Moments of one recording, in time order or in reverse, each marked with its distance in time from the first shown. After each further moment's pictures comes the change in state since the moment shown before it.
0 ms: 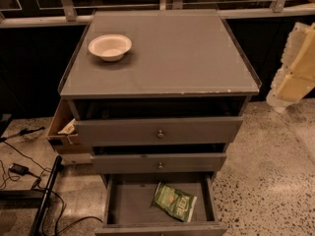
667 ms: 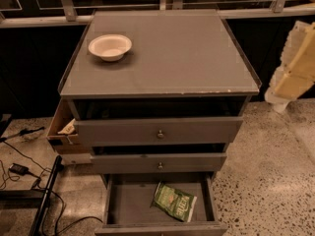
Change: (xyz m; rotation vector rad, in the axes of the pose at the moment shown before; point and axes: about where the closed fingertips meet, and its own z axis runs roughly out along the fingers) arm -0.001 0.000 -0.001 0.002 -0.001 -0.001
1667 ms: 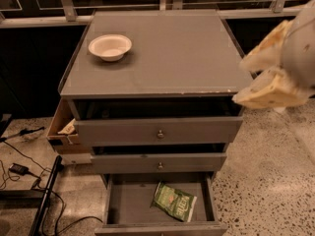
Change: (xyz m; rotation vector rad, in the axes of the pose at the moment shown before) arm 0.000 0.047 0.042 0.012 -0.107 0.085
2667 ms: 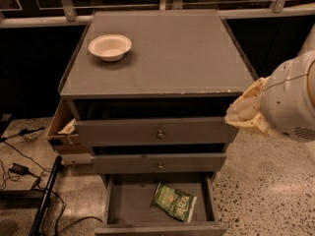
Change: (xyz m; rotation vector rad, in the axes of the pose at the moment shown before) arm 0.025 0.042 0.048 -0.044 -0.012 0.055
